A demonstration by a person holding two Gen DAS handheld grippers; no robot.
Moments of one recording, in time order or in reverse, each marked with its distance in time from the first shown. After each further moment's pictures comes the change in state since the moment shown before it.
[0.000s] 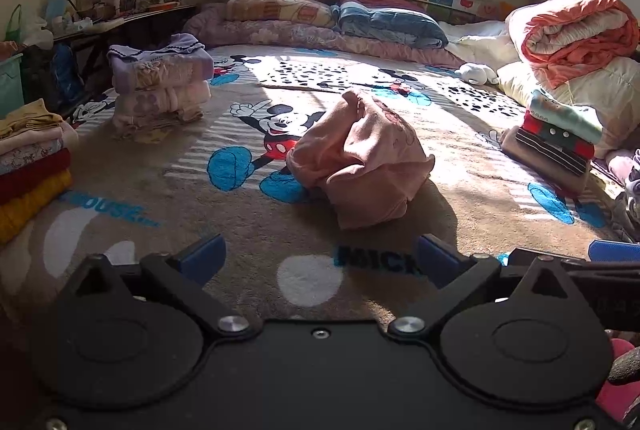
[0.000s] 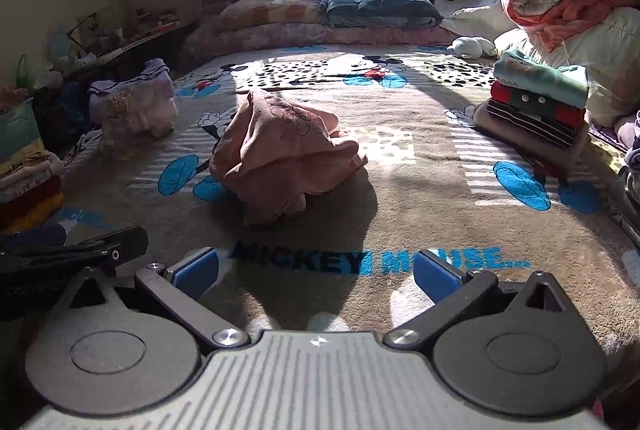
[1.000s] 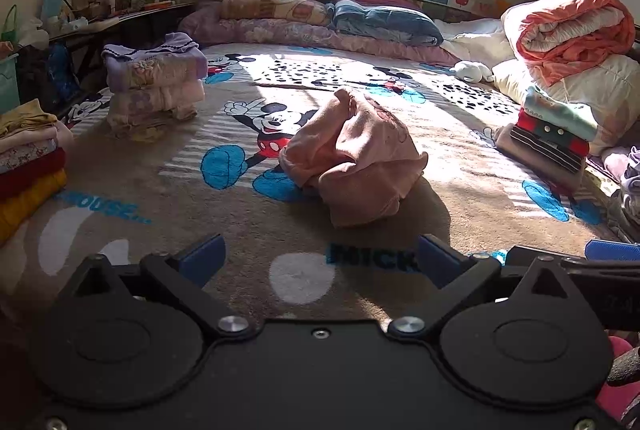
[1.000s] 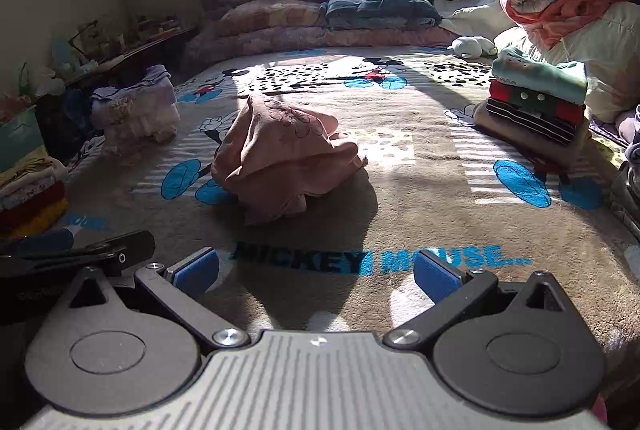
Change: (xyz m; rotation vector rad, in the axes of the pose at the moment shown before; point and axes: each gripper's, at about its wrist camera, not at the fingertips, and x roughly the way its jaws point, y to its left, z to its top) left arm 0.000 -0.005 -0.001 0.006 0.004 -0.010; right arm -0.006 -0.004 -0.004 0.017 -0.015 0.015
